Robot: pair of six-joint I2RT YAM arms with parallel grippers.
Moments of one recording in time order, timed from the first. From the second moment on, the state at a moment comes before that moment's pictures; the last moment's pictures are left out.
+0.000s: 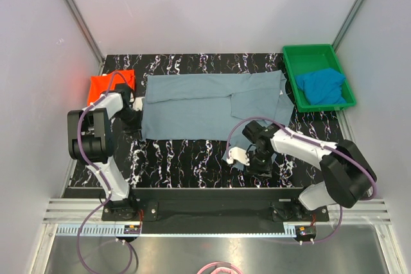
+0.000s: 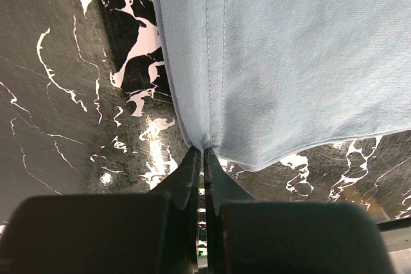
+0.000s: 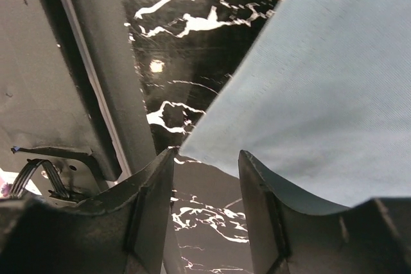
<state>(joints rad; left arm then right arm) 0.09 1.83 1.18 -0.85 0.19 0.08 0.65 1.44 0.79 -0.92 -0.28 -0.86</state>
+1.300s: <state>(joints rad) 0.10 1.83 1.19 -0.86 0.20 0.08 0.77 1.51 0.78 -0.93 -0.14 -0.72</state>
